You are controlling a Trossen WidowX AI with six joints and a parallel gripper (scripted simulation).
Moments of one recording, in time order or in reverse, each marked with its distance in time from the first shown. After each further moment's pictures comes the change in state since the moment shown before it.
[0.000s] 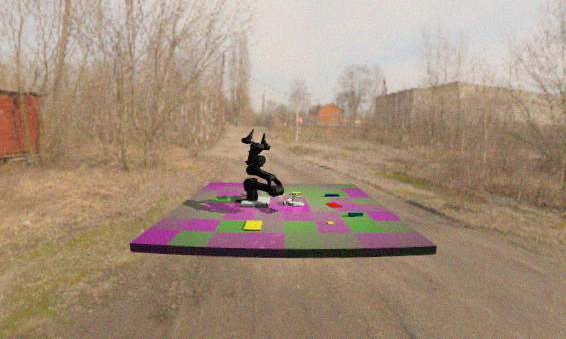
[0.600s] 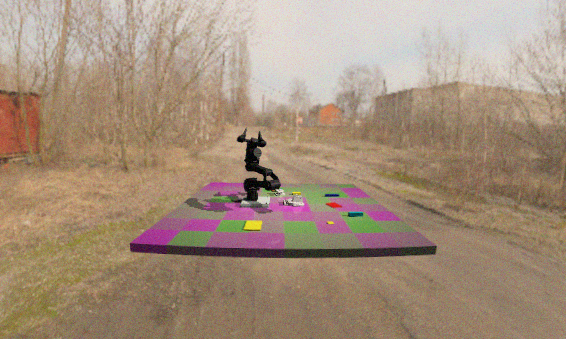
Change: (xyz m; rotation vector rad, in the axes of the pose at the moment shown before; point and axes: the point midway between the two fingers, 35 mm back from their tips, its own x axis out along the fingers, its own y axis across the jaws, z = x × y) arm 0.014 0.011 -0.058 -0.183 0.214 0.046
